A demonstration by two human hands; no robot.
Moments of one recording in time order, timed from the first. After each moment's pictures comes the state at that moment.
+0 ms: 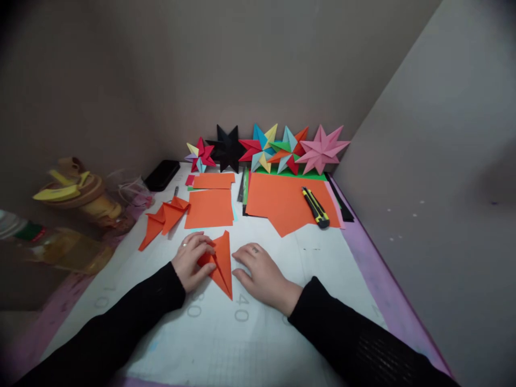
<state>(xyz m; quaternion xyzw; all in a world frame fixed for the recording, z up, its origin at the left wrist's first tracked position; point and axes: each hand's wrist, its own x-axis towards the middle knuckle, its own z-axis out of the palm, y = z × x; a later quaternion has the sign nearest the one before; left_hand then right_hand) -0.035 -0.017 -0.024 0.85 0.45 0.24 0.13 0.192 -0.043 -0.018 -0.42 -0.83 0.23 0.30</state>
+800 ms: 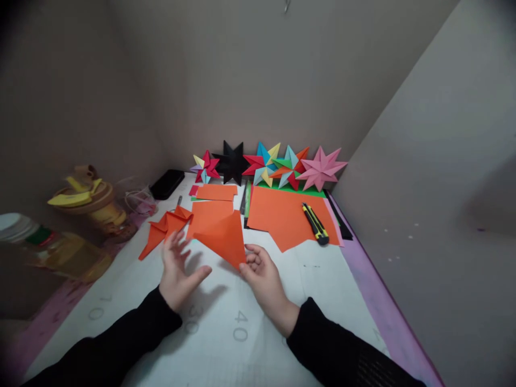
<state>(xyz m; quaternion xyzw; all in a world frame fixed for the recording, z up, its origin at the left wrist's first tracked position) -0.019 -0.030 -0.018 0.60 0.52 0.55 0.26 0.173 -0.038 -0.022 -0.46 -0.47 0.53 0.53</state>
